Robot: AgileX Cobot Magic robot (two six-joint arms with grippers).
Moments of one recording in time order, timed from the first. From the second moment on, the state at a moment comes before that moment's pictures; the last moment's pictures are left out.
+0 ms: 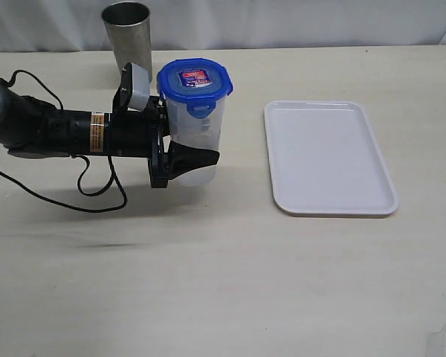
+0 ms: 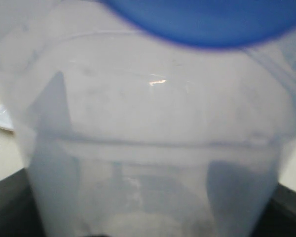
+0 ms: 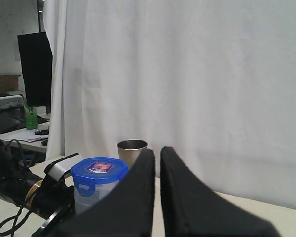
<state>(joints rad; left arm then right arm) -0.26 2.20 -1.05 1.33 -1.18 -0.57 0.54 0.36 -0.18 0.13 -0.25 -0.14</state>
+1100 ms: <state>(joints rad) -0.26 2.20 -1.05 1.33 -1.18 -0.57 0.54 0.36 -0.05 0.13 -0.26 -0.14</state>
